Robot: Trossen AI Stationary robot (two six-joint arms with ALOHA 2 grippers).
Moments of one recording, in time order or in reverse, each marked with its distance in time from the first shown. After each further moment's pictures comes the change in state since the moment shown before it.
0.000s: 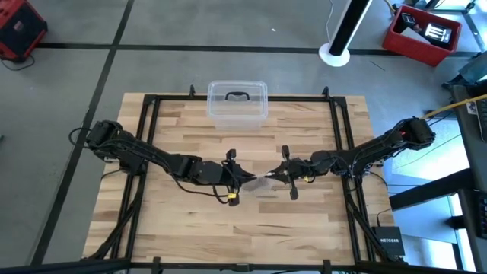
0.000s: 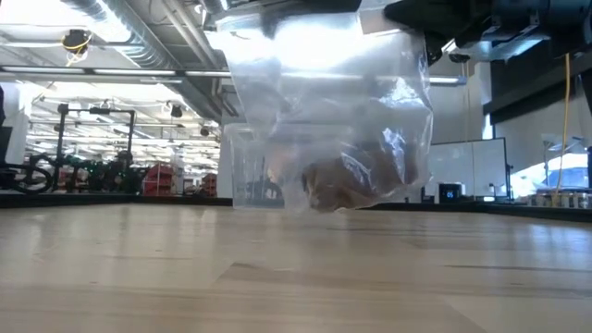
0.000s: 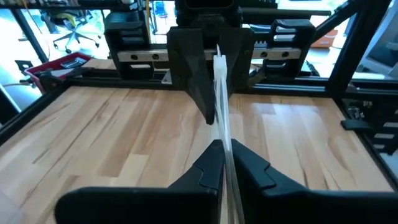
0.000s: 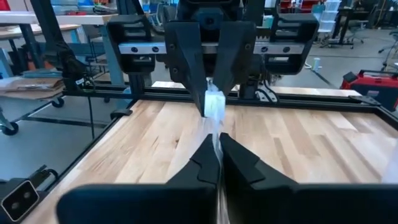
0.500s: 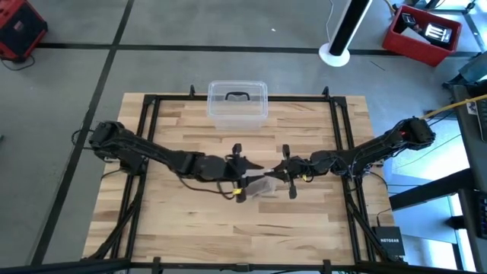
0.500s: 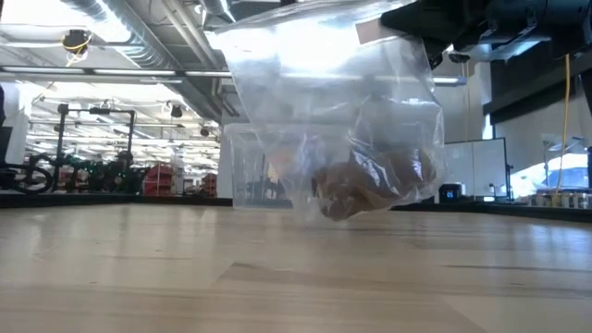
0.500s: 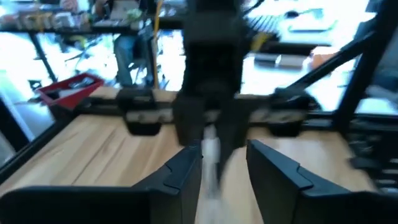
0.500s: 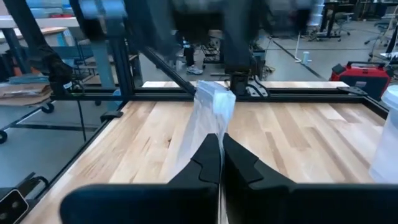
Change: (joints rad) left arm 0.030 0.041 0.127 0.004 0.000 0.032; right arm -0.001 0.002 0.000 -0.008 0.047 0.038
